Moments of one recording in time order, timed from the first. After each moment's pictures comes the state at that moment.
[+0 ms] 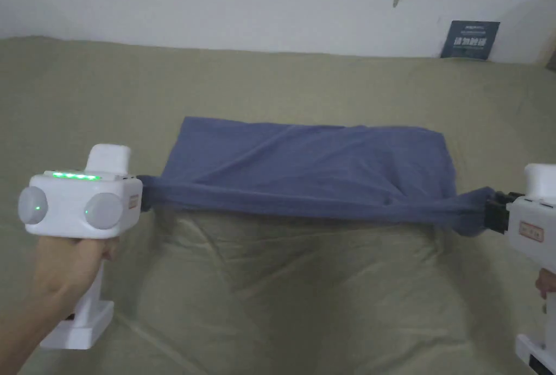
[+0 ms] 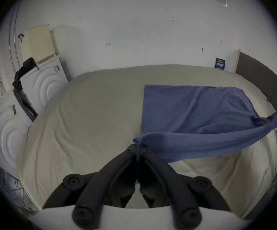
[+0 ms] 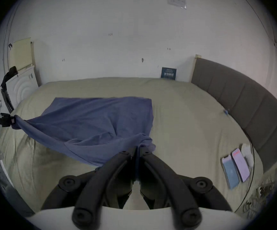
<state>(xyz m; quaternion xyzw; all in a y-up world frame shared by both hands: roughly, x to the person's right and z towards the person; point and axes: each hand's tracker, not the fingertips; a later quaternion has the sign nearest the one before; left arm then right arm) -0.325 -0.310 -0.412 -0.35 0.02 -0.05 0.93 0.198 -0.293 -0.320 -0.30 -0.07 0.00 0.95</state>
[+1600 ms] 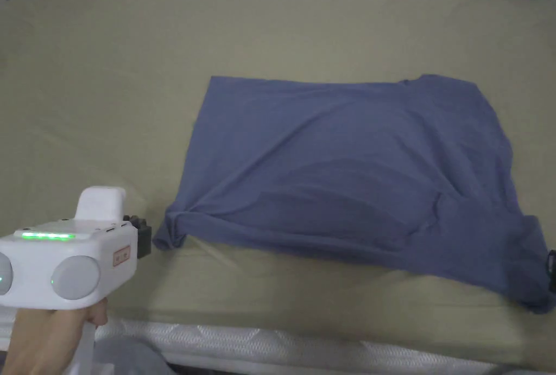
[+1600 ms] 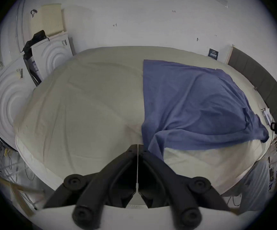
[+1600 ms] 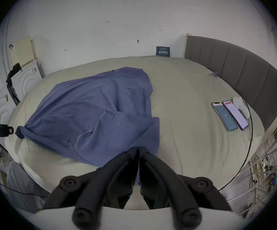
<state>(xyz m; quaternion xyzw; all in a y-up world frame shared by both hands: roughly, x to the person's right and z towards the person) -0.360 -0.345 -0.242 -0.41 0.00 0.00 0.91 0.191 -0.340 -0.172 -0.35 -0.06 -0.04 0.93</state>
